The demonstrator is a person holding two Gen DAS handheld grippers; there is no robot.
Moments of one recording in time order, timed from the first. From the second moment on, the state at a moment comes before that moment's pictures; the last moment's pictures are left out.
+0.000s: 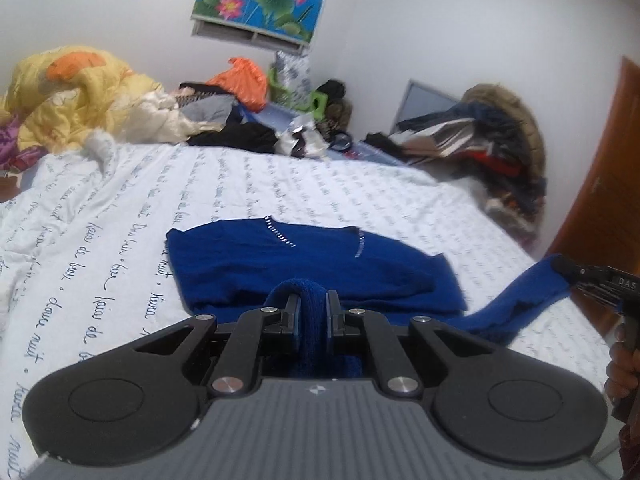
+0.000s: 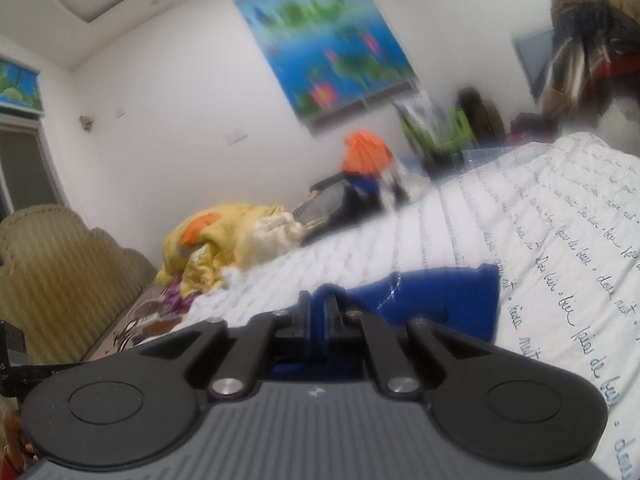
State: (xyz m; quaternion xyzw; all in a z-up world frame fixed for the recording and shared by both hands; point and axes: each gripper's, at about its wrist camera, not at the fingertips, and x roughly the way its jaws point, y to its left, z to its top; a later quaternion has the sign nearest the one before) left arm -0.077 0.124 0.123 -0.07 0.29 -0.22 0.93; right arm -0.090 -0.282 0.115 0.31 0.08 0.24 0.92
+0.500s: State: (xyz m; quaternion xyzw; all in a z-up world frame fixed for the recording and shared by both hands) left arm 0.064 0.071 0.098 -0.02 0.35 -0.16 0.92; right arm 0.048 -0.271 0.090 0.35 0.14 0.19 0.91
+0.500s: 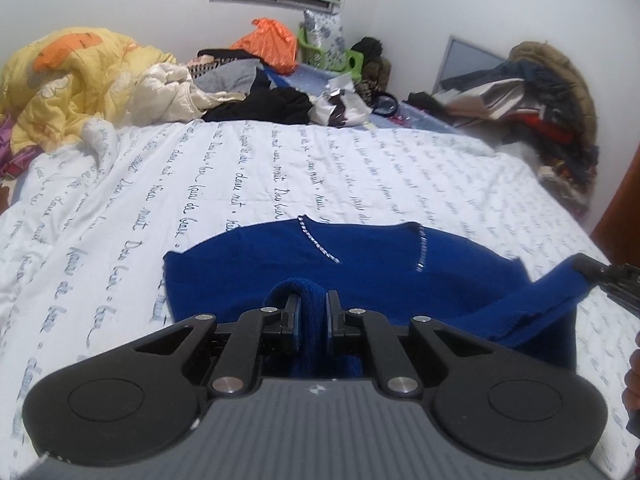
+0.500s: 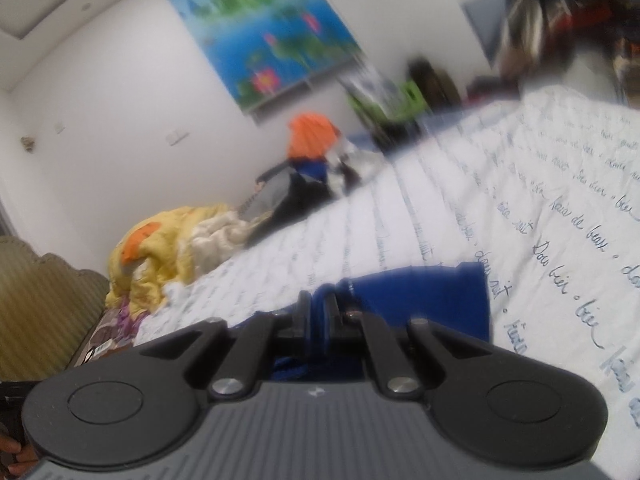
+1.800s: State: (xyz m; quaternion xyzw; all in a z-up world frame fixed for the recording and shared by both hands) left arm 0.170 0.047 0.023 0.09 0.35 -0.11 0.92; right arm 0.182 -0.203 0.075 0.20 0.23 0.18 0.94
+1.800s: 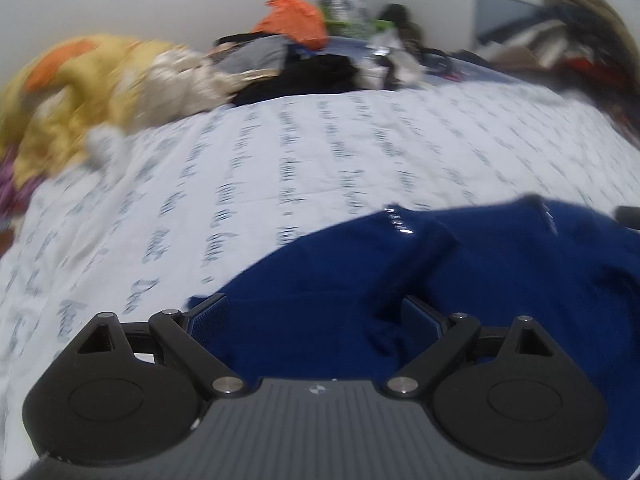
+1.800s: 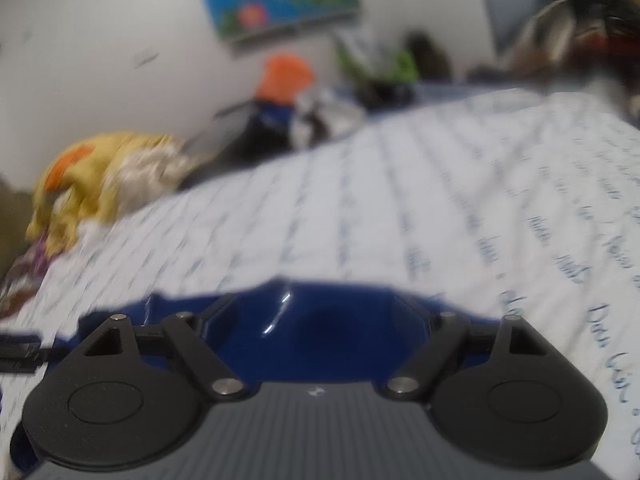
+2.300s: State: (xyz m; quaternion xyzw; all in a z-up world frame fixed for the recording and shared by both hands) left arm 0.171 0.092 0.038 0.08 0.36 -0.01 0.93; right arm 0.166 -0.190 0.063 0.10 0.24 0.10 0.96
